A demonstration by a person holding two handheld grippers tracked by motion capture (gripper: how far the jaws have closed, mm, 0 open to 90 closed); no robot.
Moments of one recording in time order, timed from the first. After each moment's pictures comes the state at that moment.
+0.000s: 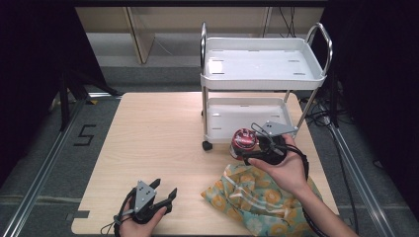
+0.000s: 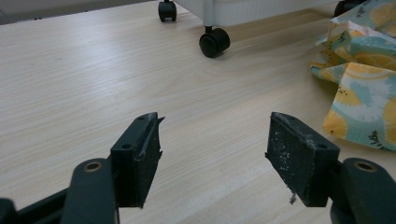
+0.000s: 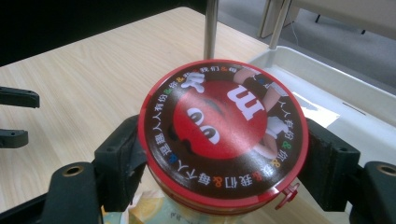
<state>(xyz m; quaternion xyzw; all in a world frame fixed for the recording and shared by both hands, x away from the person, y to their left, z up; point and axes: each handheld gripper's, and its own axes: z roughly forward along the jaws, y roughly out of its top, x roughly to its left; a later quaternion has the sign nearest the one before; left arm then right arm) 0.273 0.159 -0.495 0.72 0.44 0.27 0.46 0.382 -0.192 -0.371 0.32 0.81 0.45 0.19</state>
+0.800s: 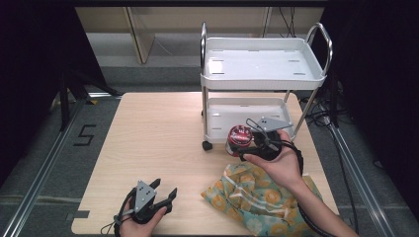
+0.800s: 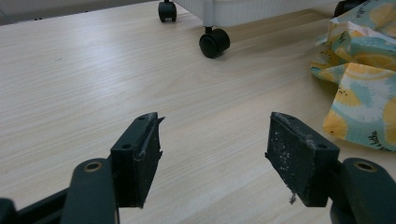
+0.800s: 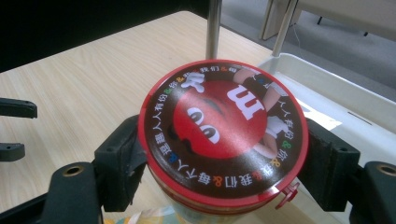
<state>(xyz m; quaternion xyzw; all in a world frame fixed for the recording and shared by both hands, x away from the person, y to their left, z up) 0.273 0.159 -0.495 0.72 0.44 0.27 0.47 0.391 -0.181 -0.367 0.32 0.81 0.45 0.19</state>
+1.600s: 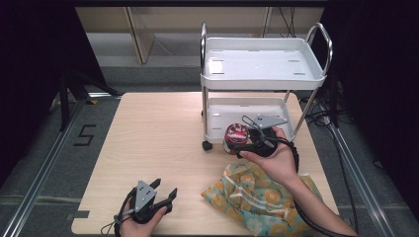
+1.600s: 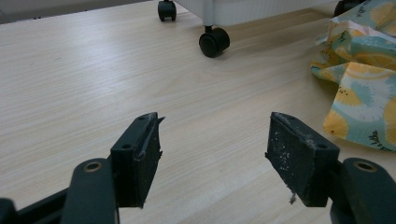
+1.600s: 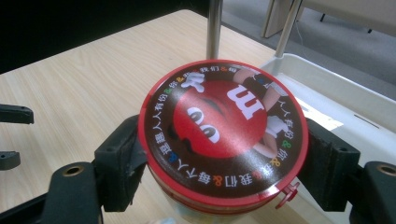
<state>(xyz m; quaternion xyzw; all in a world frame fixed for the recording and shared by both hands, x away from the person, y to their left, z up) 0.273 0.158 -0.495 0.72 0.44 0.26 0.47 0.402 -0.173 -0.369 0.32 0.82 0.45 0.18</state>
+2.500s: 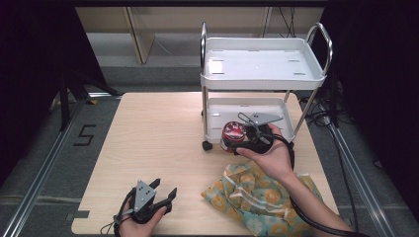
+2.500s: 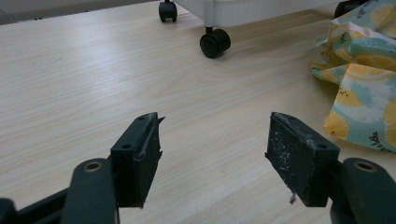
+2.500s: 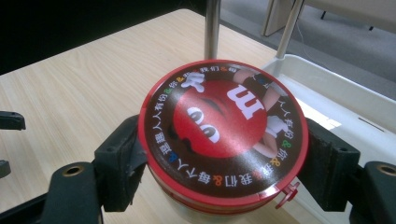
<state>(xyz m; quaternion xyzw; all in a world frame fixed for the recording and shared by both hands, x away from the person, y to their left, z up) 0.273 0.160 -0.495 0.72 0.44 0.27 0.47 0.412 -0.167 -0.371 0.32 0.82 0.45 0.19</state>
